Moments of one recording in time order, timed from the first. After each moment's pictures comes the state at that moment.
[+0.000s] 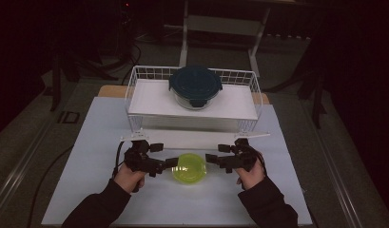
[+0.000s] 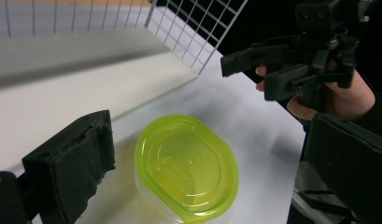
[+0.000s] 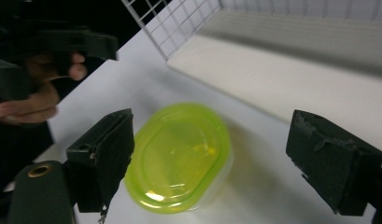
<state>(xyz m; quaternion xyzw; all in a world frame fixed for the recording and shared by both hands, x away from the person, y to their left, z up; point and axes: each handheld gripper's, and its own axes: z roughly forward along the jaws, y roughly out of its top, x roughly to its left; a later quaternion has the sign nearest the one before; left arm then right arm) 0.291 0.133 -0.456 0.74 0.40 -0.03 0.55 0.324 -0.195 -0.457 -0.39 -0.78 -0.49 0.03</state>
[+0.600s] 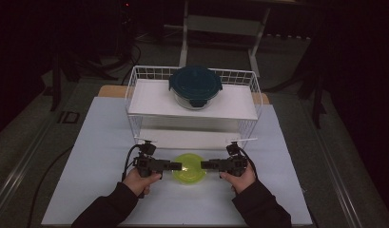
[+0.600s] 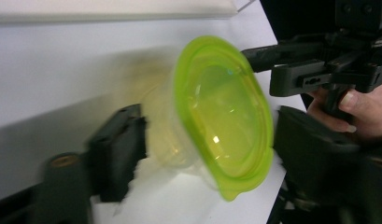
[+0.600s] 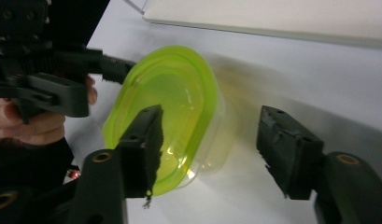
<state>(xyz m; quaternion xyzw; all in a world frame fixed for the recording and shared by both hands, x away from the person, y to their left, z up) 0.309 0.126 -0.508 0.71 0.51 -0.17 0.46 0.331 -0.186 -0.501 -0.49 -0.75 -0.43 0.14</state>
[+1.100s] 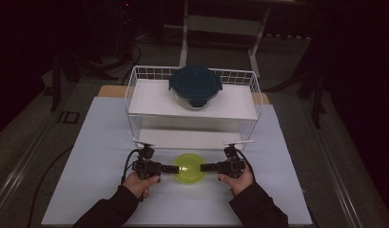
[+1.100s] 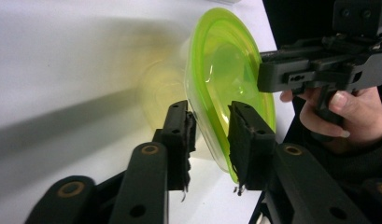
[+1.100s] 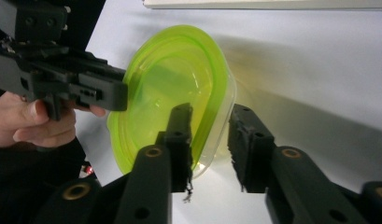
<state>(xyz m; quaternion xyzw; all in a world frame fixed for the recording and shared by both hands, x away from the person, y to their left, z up) 0.307 0.130 -0.521 0.69 0.53 -0.22 0.45 0.327 -0.180 -0.506 -0.50 -0.74 -0.41 0.17</state>
